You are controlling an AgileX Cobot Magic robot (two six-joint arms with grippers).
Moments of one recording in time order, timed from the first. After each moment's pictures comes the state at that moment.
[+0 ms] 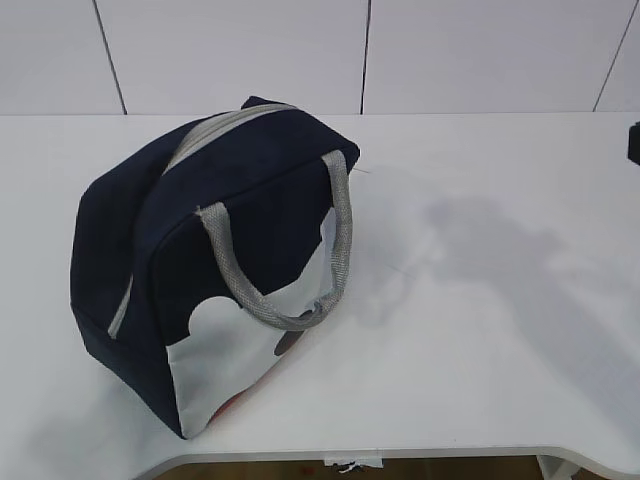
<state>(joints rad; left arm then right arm) 0.05 0.01 -0.53 -0.17 1.13 0.19 0.30 0.84 -0.64 -0.43 0.30 0.38</state>
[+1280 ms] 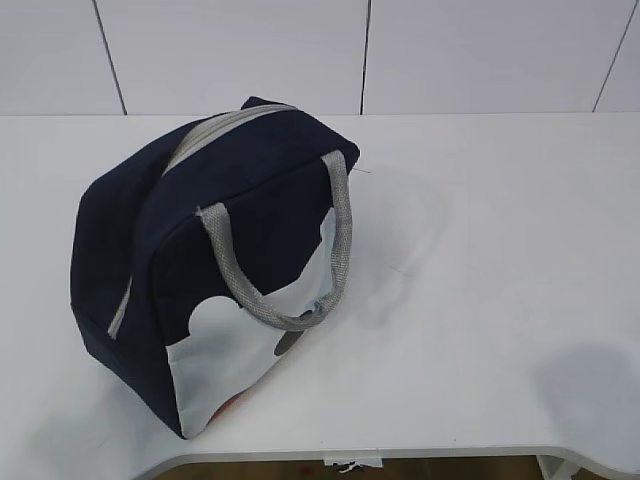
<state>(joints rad) 0.05 0.01 -0.53 -0.17 1.13 0.19 0.30 0.08 -0.57 0.07 1.06 -0.11</state>
